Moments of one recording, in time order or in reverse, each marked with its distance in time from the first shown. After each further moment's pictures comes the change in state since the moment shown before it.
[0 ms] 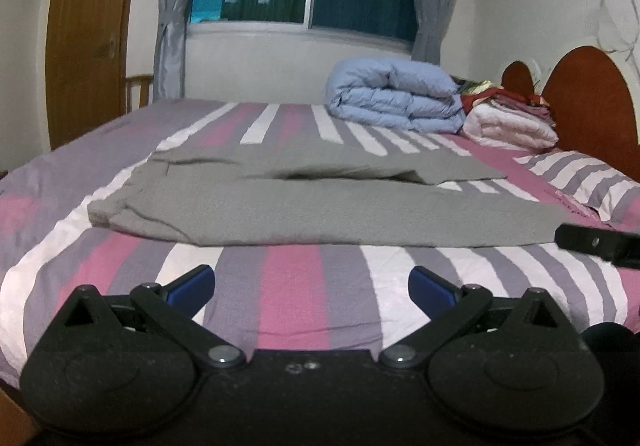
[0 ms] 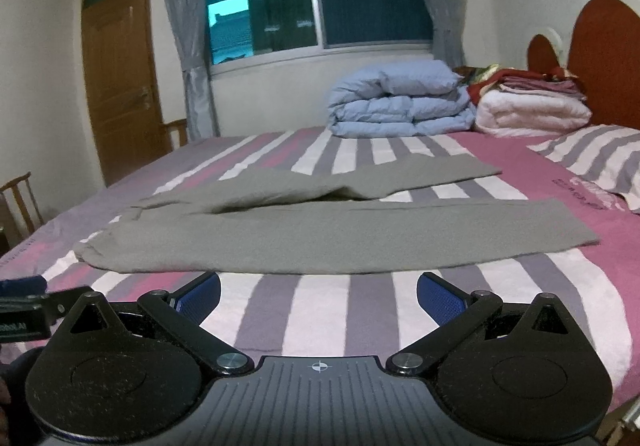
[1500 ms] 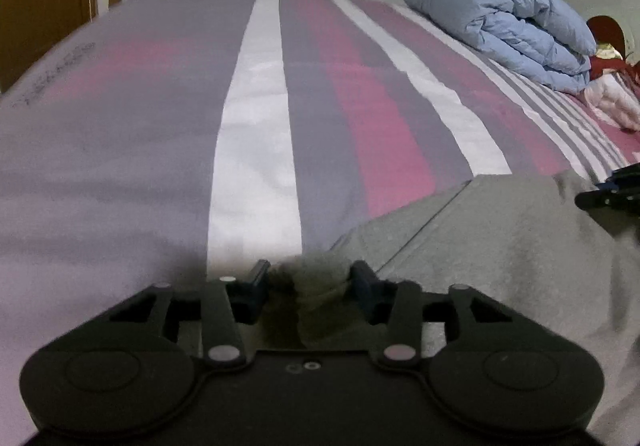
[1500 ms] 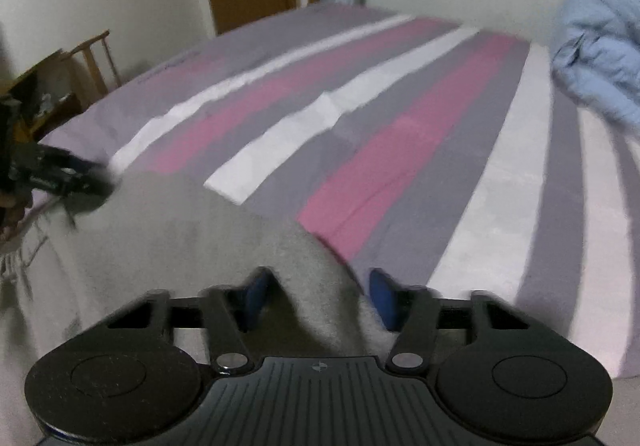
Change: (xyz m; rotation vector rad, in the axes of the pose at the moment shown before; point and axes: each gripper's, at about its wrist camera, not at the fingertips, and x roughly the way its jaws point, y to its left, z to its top) left arm 0.447 0.315 0.182 0.013 0.365 -0.090; right arm 0.582 0.057 0.162 -0.326 0.499 0.426
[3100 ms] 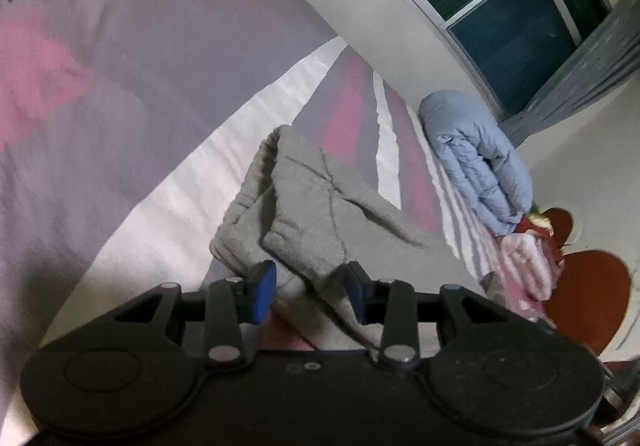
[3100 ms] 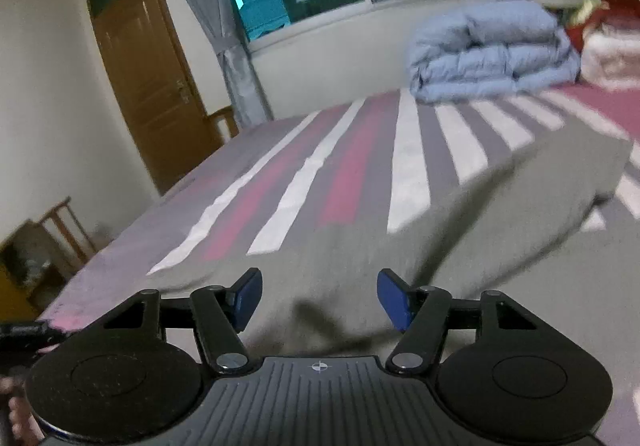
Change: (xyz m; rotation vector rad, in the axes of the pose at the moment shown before) left arm -0.210 -0.026 -0.225 -0.661 -0.179 -0.218; right arm -0.223 0.172 -0.180 0.416 -0.424 -0.212
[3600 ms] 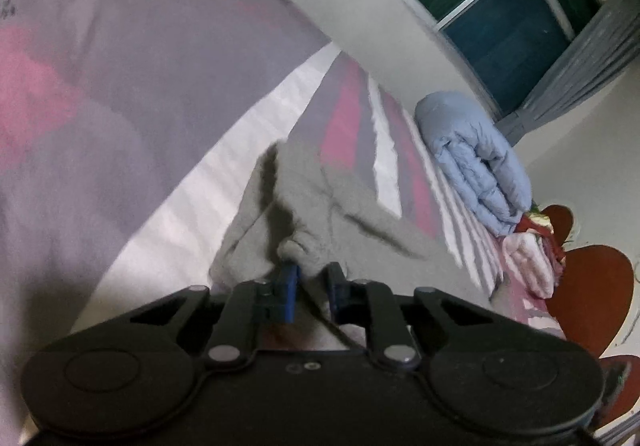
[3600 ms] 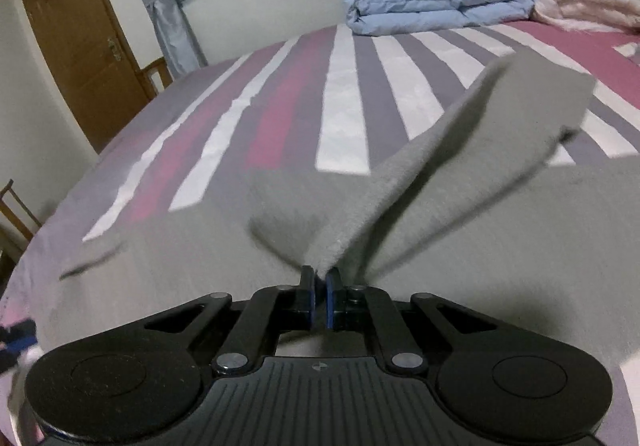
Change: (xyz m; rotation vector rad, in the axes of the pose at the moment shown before) left arm -0.007 -0.004 0.005 0.056 -0.046 -0.012; right arm 0.008 -0.040 -0.031 0.103 0.151 -0.128
